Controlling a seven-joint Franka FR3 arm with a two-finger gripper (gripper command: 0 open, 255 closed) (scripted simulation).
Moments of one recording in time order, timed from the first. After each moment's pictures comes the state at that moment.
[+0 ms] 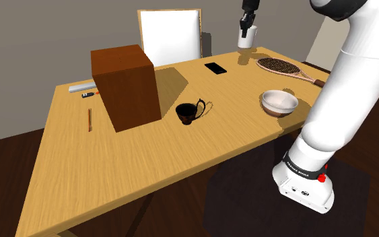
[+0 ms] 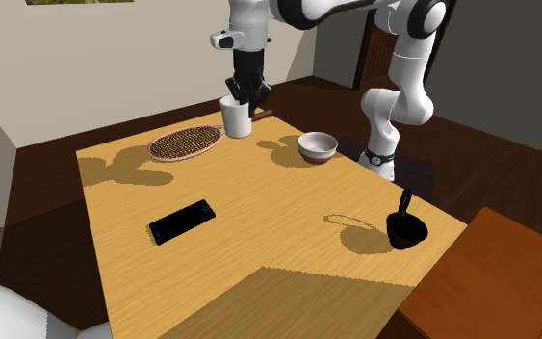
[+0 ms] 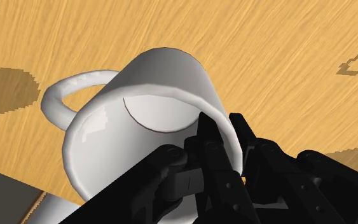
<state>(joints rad) -0.09 0.10 -0.52 -1.59 0.02 1.72 -0.70</state>
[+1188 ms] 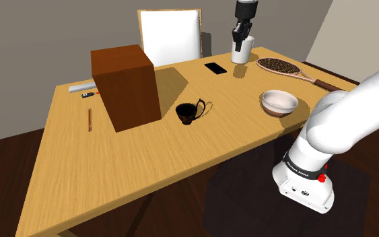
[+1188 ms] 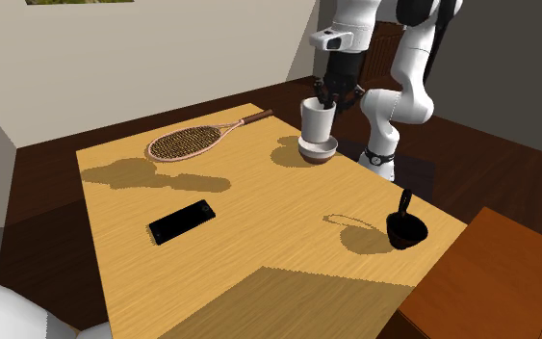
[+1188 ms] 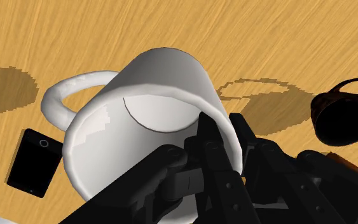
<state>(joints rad) 0.04 -0.47 -0.24 -2.14 -0.15 1.71 -0.25</state>
